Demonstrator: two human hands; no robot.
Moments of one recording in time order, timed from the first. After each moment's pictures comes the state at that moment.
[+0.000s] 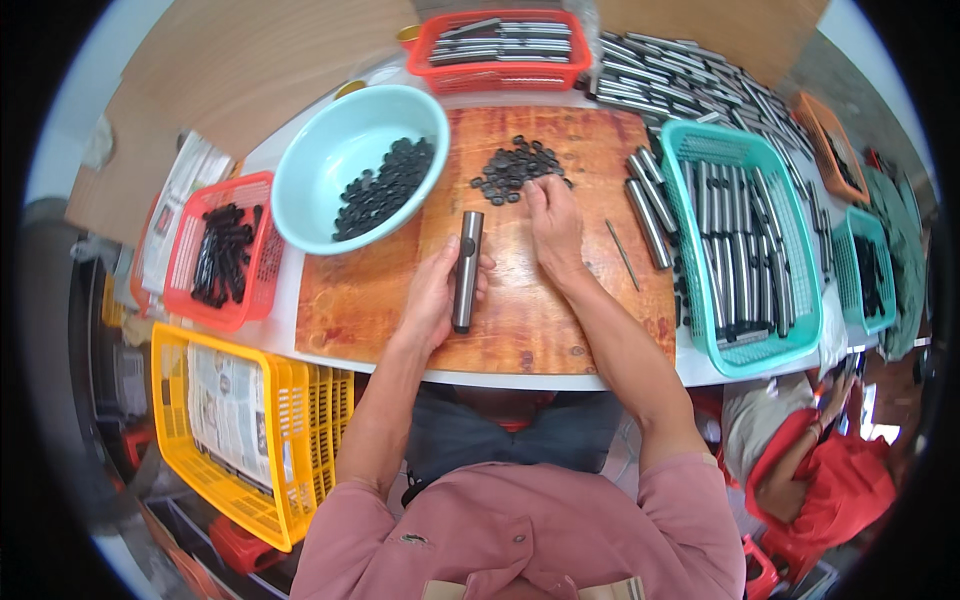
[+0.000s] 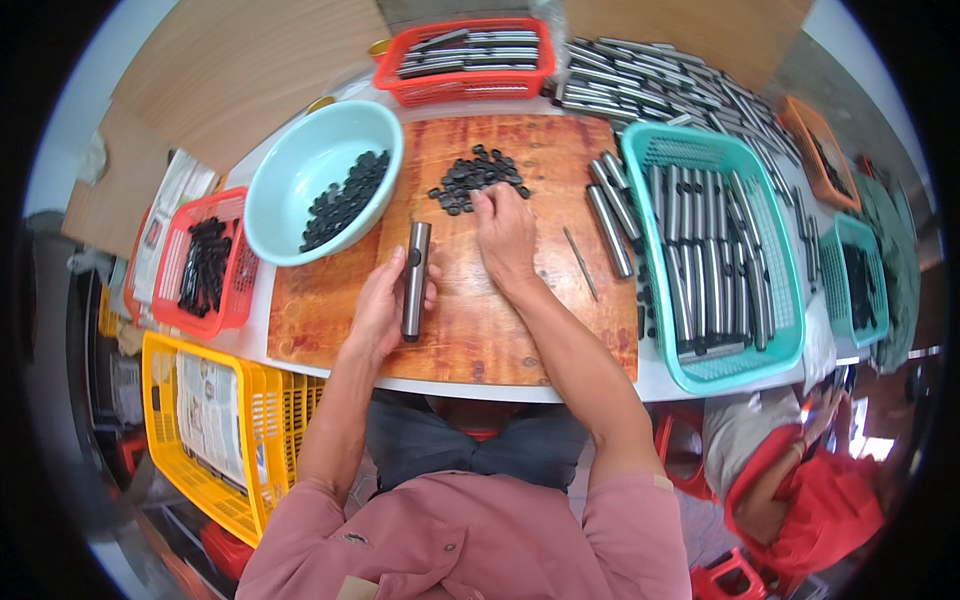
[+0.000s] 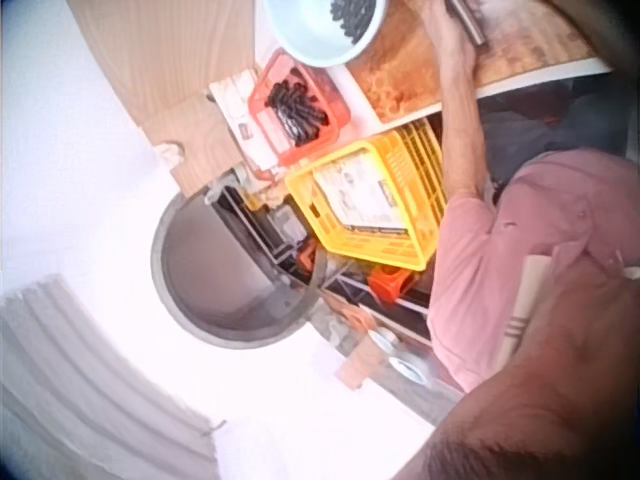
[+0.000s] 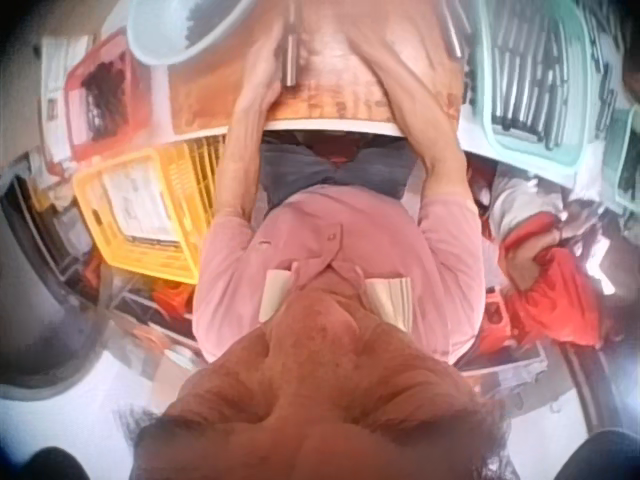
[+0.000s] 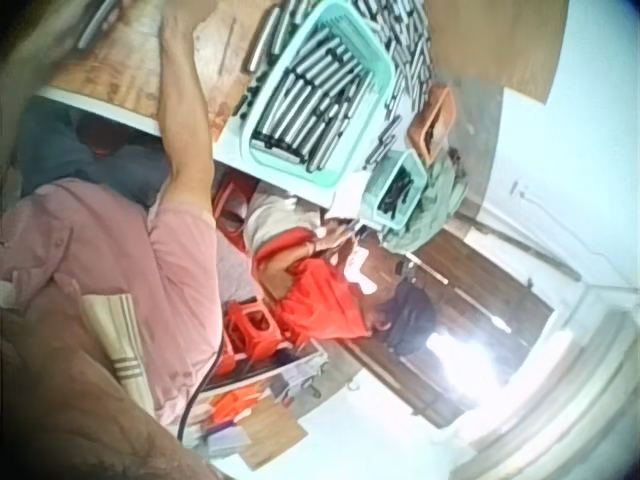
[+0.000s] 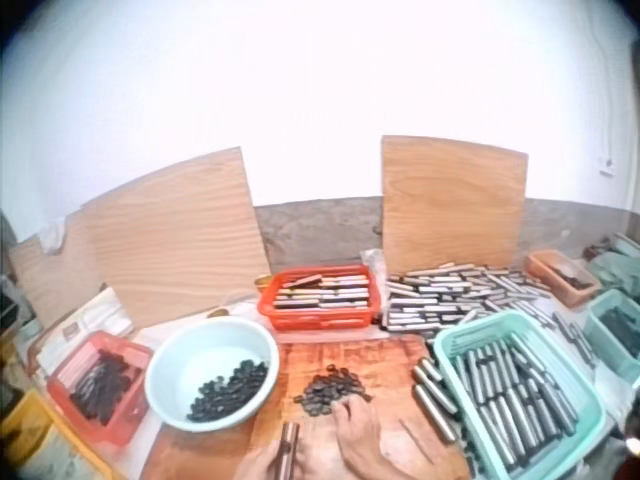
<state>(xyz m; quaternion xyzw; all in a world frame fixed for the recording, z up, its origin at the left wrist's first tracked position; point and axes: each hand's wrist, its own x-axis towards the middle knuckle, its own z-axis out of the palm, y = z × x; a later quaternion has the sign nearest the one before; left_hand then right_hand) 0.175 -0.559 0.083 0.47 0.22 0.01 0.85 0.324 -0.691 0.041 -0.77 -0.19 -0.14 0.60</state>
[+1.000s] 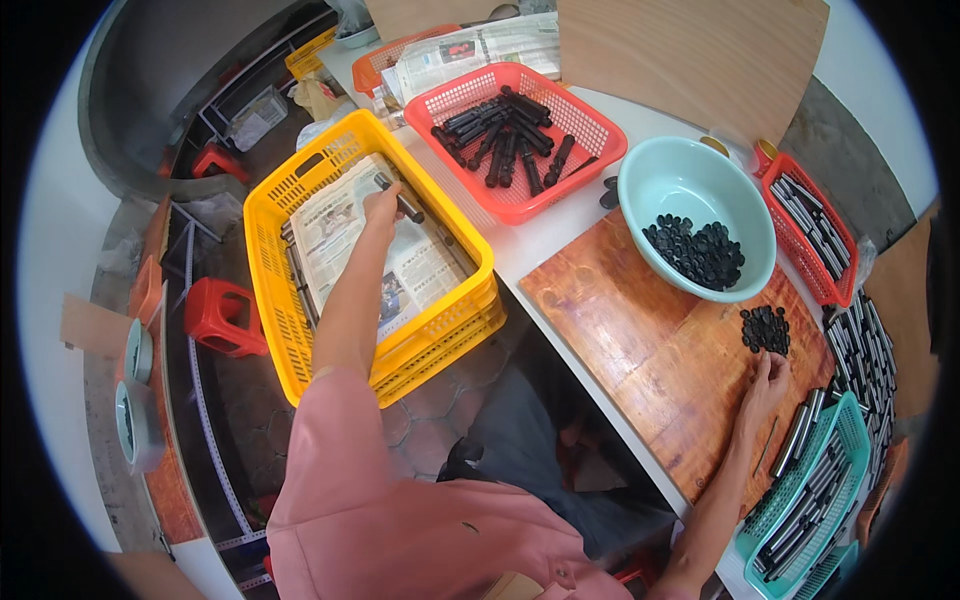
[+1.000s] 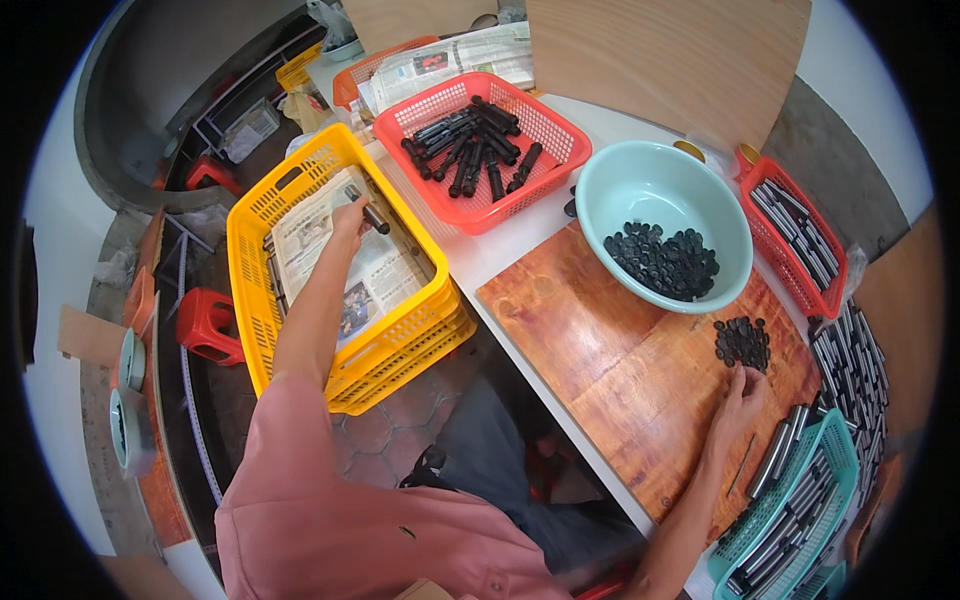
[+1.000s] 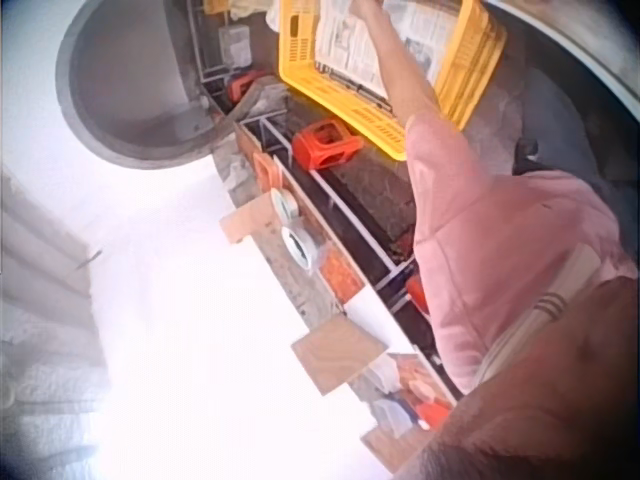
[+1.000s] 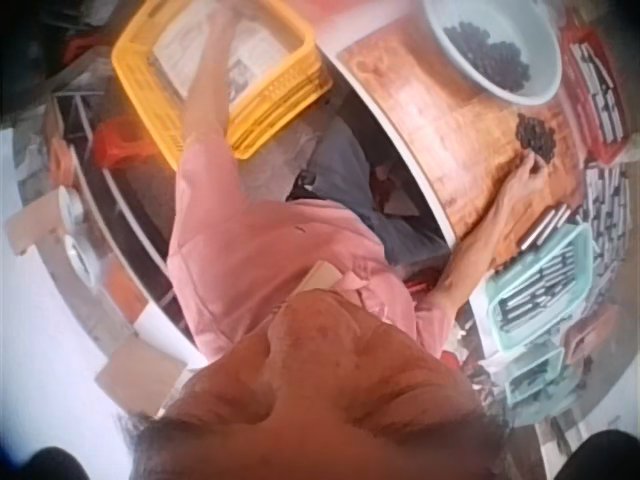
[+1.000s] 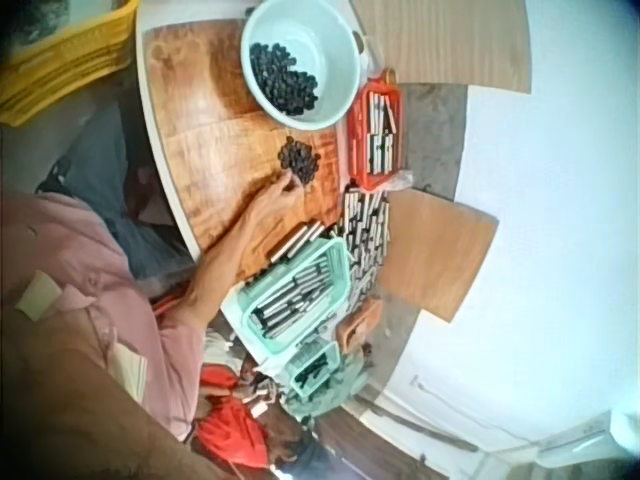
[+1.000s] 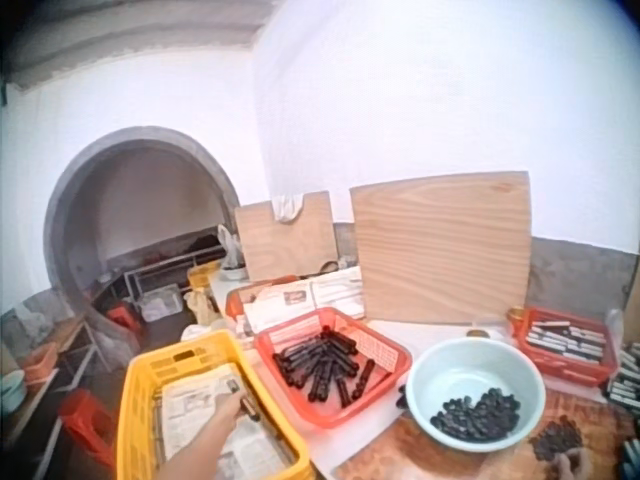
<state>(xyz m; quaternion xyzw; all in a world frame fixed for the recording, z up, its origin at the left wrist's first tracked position) -0.180 -0.157 0.032 0.41 0.66 0.45 0.45 0.324 -0.688 0.032 -0.77 -0.20 0.00 0.61</state>
